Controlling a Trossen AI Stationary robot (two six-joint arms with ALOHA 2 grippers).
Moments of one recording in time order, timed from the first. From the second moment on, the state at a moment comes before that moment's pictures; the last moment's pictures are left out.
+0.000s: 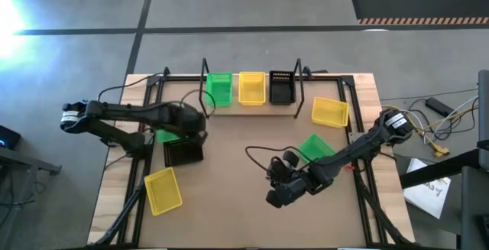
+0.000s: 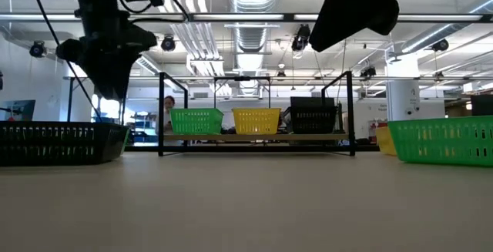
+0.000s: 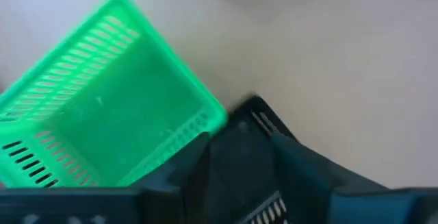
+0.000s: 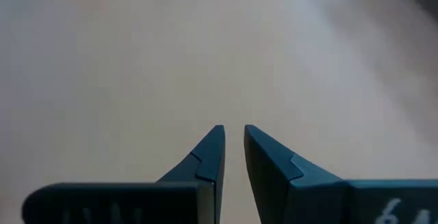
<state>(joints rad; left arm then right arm) 0.09 1.23 0.93 -1.06 -0.22 -1.01 0.51 1.71 1.27 -0.60 0.47 0.82</state>
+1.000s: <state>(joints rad) 0.20 1.40 0.79 -0.89 -0.26 -1.33 0.60 1.60 1.24 -0.92 0.50 0.75</state>
